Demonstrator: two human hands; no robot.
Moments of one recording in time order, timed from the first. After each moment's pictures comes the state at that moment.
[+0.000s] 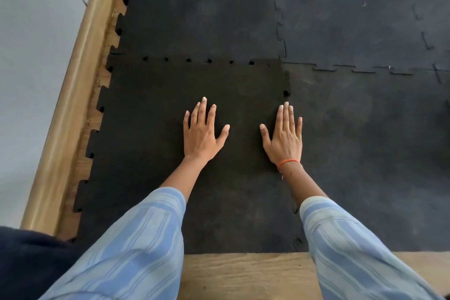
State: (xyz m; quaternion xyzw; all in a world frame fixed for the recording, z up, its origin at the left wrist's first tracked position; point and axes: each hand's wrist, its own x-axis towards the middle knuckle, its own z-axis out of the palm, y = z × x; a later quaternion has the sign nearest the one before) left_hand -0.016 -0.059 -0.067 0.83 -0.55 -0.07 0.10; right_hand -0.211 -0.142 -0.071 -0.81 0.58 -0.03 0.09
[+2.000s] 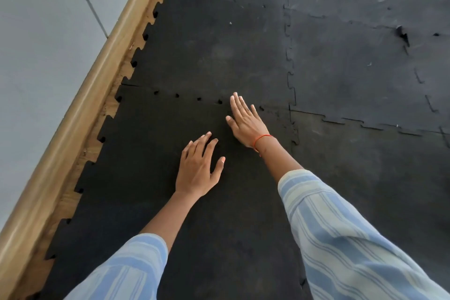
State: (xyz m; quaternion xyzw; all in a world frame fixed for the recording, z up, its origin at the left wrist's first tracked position) left_hand 0.010 -0.072 -0.068 0.81 -0.55 -0.07 0.20; right_hand -0.069 -0.253 -0.044 -0.91 0.36 0.05 0.20
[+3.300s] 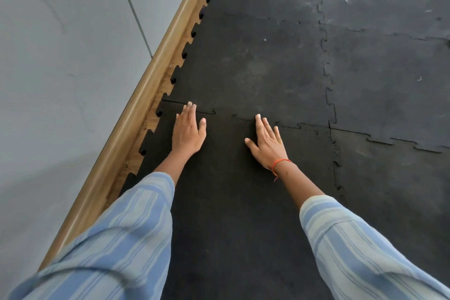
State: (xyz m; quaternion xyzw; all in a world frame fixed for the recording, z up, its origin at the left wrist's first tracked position) left_hand 0.171 -0.123 -0.072 0.88 -0.40 -0.09 0.24; right_hand -0.029 -0.222 -0.057 -0.88 0.40 -0.02 0.26
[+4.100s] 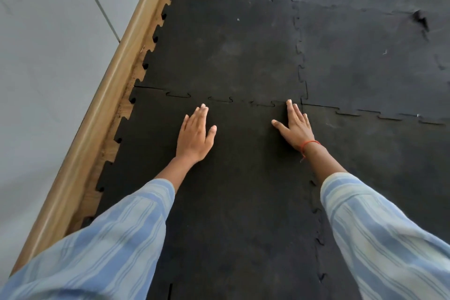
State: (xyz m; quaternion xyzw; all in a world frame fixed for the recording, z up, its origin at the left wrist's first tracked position) left_hand 0.086 -0.113 -0.078 0.82 -0.52 -0.12 0.22; right_hand -0.143 -0.277 -0.053 -0.81 0.52 -0.02 0.29
